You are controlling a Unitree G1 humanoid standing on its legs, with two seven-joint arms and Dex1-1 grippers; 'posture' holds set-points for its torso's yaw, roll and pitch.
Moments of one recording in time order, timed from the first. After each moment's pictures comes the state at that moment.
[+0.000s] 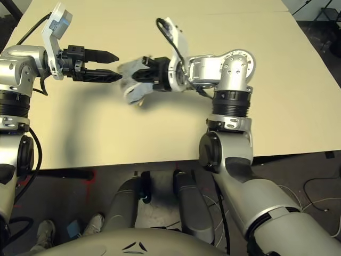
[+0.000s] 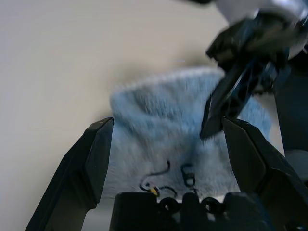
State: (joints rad) left arm -1.08 0.70 -0.08 0.57 -0.30 0.53 -1.46; right arm -1.02 0.03 -0.42 0.28 1.16 1.60 -0.29
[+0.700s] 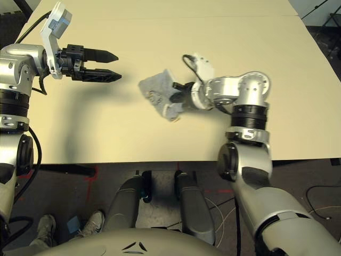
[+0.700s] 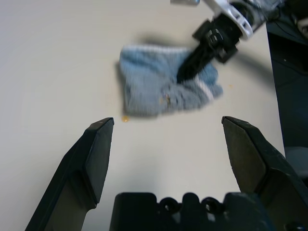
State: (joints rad) left arm -1.08 0.69 -0.08 0.57 -0.29 0.53 -1.47; right arm -0.98 -0.39 -0.36 0.41 0.90 1.54 -0.24
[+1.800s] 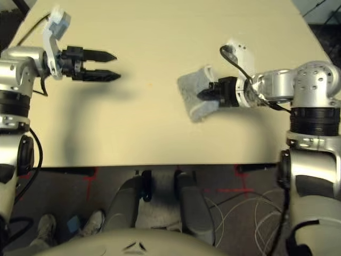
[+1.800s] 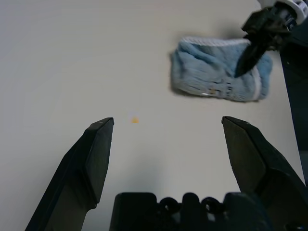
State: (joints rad) left arm -1.08 0.68 -0.07 0.62 -0.29 0.48 -1.45; right arm -0.69 -0.82 -0.05 0.10 1.40 1.60 0.06
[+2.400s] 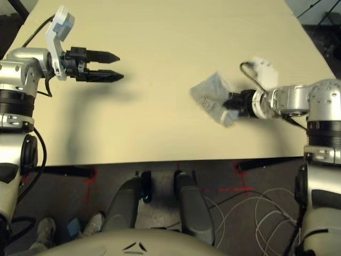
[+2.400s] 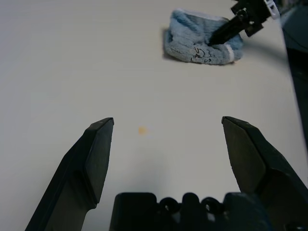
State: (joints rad) left arm -1.10 0.62 -0.01 0.69 -0.28 0.41 -1.34; right arm -0.86 -0.77 -0.15 0.41 0.97 1.30 -0.09
